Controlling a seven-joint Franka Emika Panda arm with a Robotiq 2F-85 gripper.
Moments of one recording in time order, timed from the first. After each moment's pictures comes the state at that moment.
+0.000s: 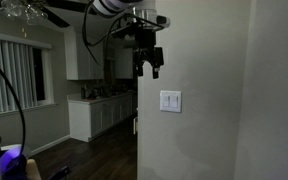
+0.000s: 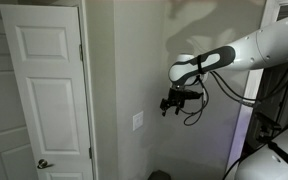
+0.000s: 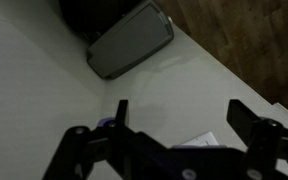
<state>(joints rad) -0.05 -0.45 -0.08 -2.44 0.03 2.15 0.04</state>
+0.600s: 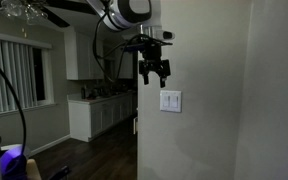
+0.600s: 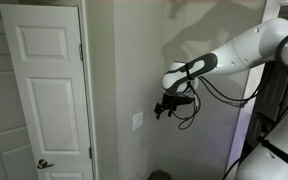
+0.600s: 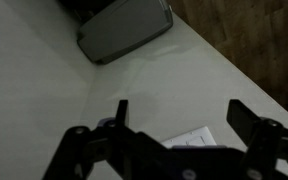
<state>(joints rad) -0.02 -0.30 -0.09 -2.42 0.07 2.33 -0.06</state>
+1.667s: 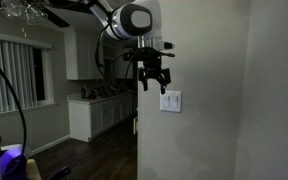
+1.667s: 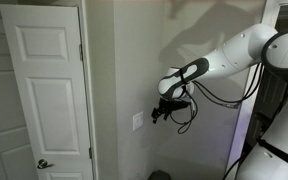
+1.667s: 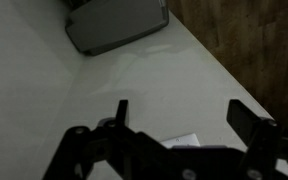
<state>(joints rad) 0.01 -0.22 -0.09 -2.43 0.11 2.42 -0.20</state>
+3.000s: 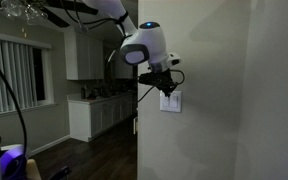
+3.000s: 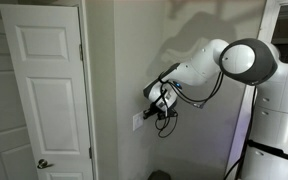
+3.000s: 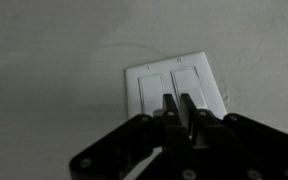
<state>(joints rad) 0.13 0.08 -0.09 -2.30 1.05 2.97 -1.03</state>
